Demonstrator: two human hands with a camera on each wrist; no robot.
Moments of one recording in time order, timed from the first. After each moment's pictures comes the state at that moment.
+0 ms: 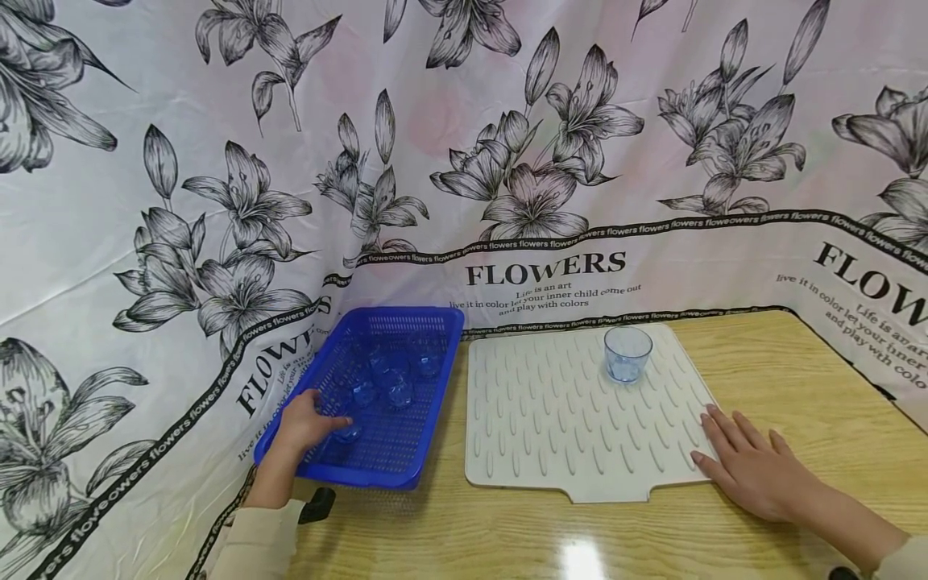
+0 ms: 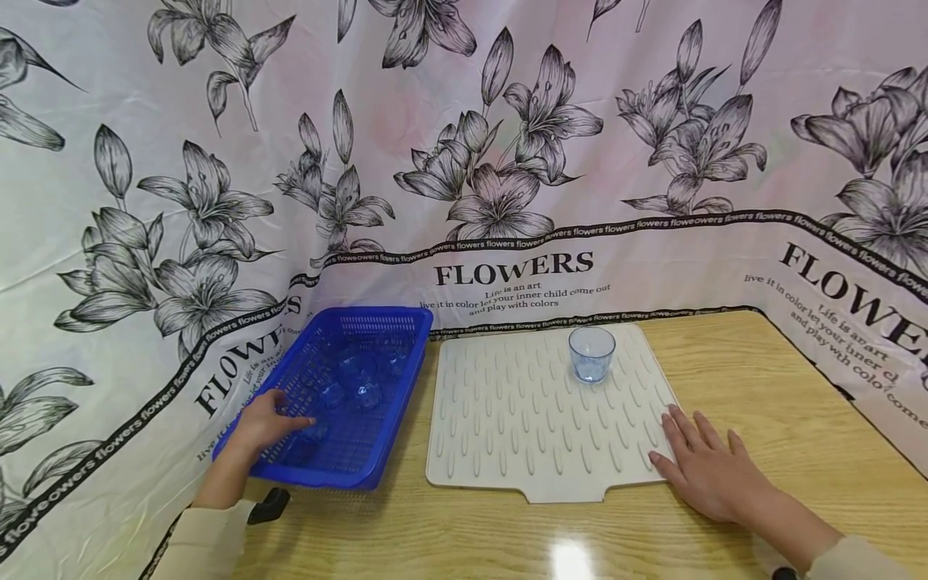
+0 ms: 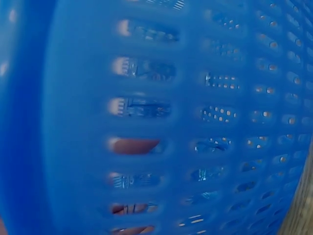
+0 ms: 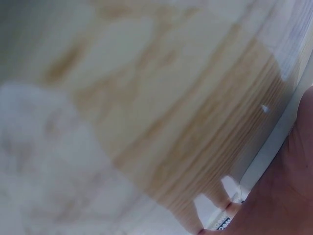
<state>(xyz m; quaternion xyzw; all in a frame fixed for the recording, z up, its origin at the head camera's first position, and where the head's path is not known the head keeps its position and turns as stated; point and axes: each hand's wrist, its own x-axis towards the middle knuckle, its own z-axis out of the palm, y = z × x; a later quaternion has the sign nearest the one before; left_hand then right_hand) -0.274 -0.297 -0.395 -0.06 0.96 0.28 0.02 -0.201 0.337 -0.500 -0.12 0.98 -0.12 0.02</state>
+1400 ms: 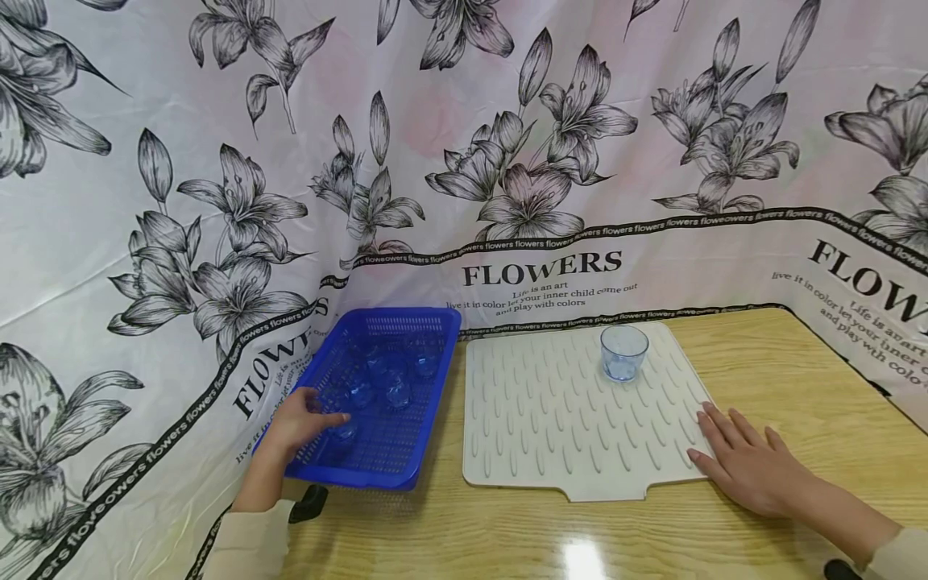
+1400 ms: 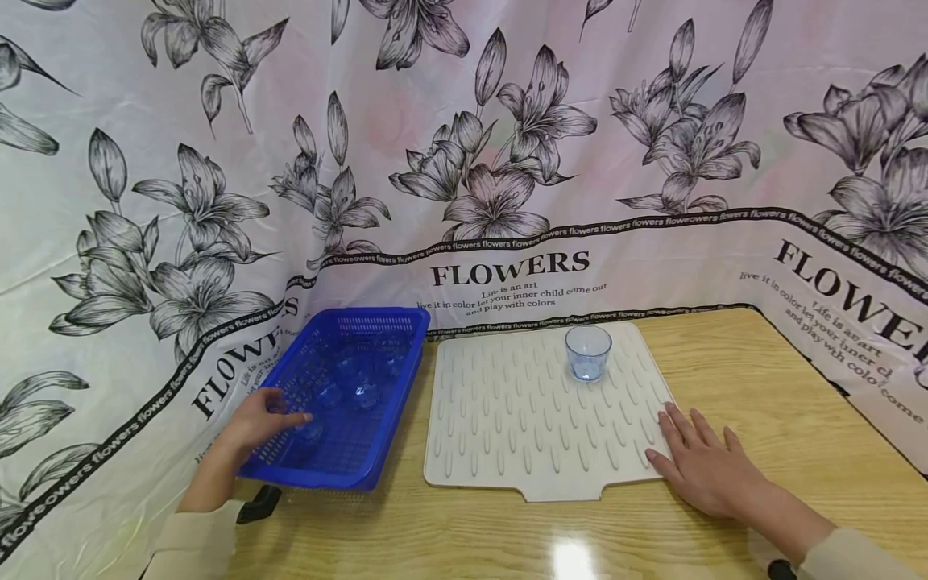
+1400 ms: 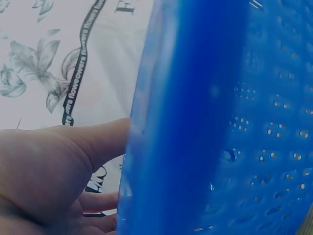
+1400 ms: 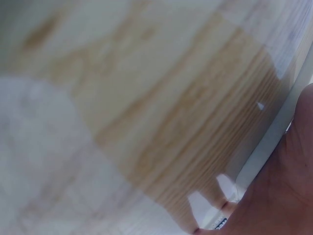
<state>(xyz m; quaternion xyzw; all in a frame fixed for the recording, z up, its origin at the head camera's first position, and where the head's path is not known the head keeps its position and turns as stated) -0.265 -0.298 -0.384 -0.06 0.92 0.38 0.04 -0.201 0.337 -0.494 -0.12 0.98 -0.12 0.03</state>
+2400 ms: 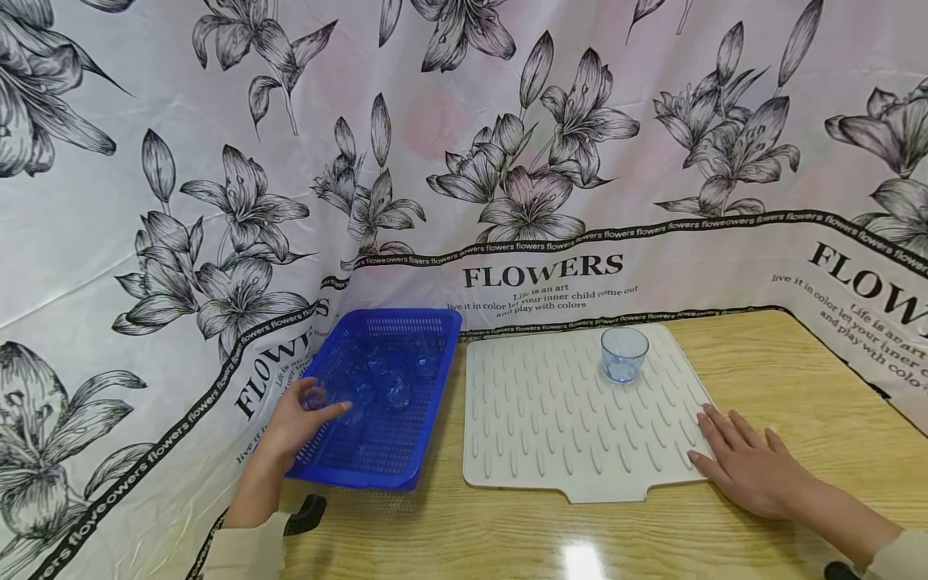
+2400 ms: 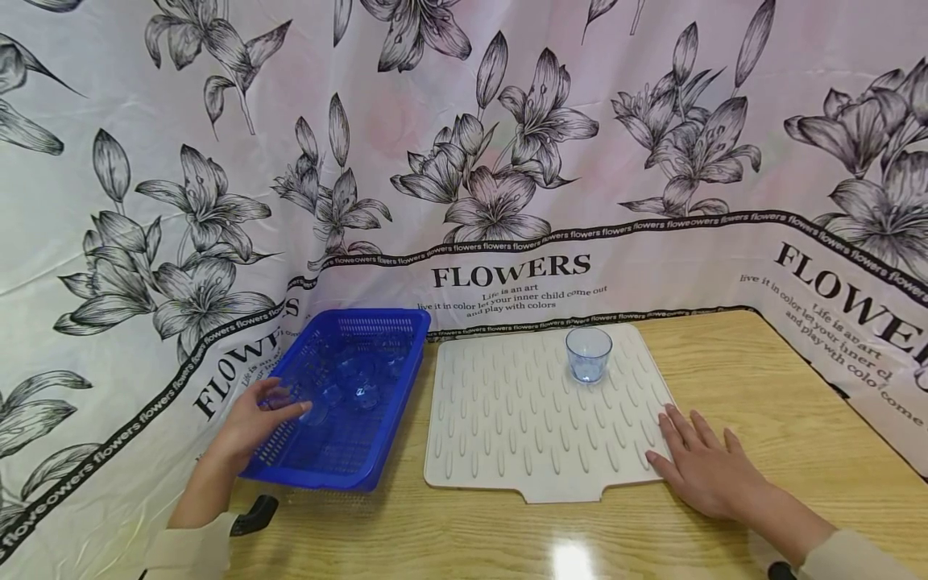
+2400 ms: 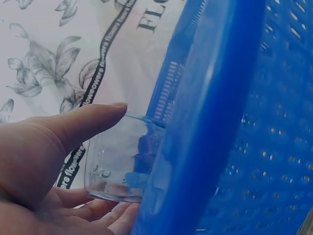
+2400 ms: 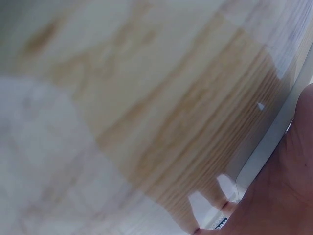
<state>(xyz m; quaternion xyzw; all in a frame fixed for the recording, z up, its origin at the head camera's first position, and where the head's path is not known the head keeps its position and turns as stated) -0.260 -0.296 -0.380 -0.05 0.87 0.49 0.03 -0.201 0.336 -0.494 -0.12 0.98 -0.12 0.02</state>
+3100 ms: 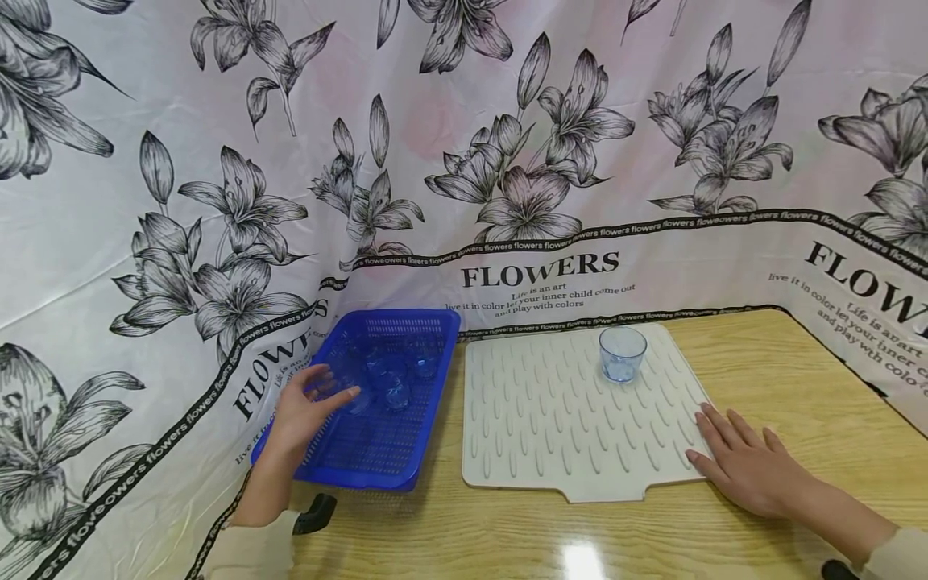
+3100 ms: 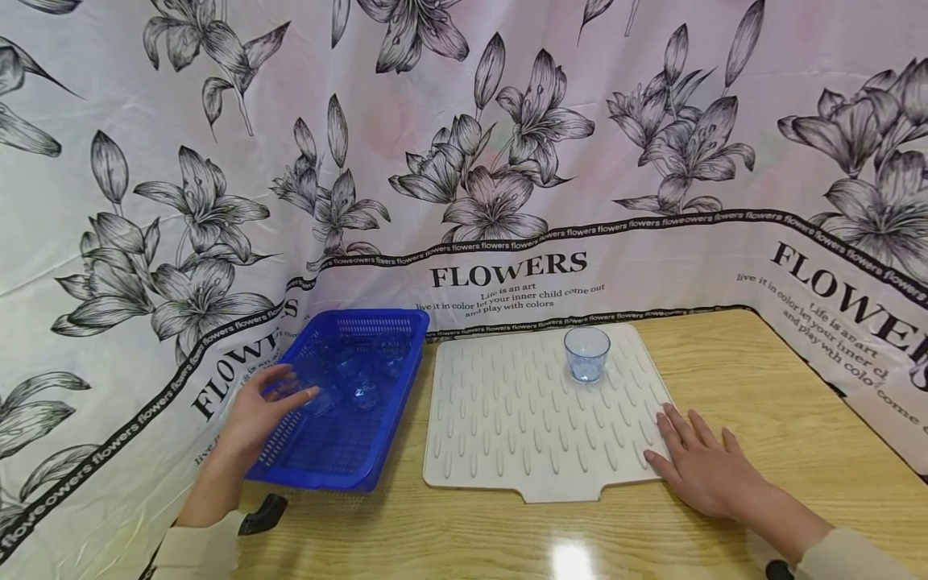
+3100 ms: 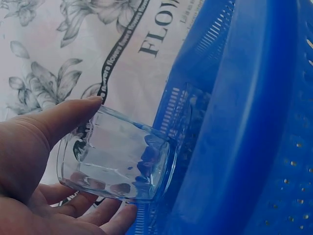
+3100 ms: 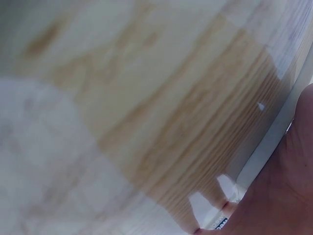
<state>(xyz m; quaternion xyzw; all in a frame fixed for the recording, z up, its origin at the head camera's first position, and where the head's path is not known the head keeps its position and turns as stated) -0.262 -0.276 -0.373 -0.04 0.83 0.56 -0.02 -0.199 0.336 -0.495 -0.12 0.98 -0.12 0.02</state>
